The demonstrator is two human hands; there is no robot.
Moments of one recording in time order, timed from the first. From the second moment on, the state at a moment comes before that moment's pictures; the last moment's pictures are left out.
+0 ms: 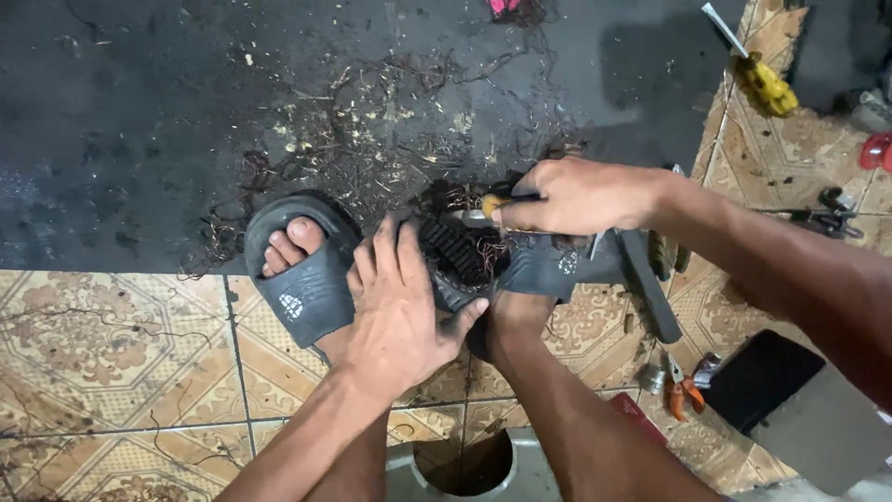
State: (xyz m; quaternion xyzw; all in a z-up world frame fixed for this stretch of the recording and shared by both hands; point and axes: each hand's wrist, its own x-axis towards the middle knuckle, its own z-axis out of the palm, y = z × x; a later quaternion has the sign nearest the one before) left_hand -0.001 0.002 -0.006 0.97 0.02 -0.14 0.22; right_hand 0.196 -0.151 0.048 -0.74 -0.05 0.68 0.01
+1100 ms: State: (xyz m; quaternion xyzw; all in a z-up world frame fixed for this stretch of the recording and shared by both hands) left_hand 0.025 0.018 -0.018 0.94 -0.03 -0.14 0.29; right_hand 0.152 -0.220 0.003 -0.74 0.10 0.58 0.31
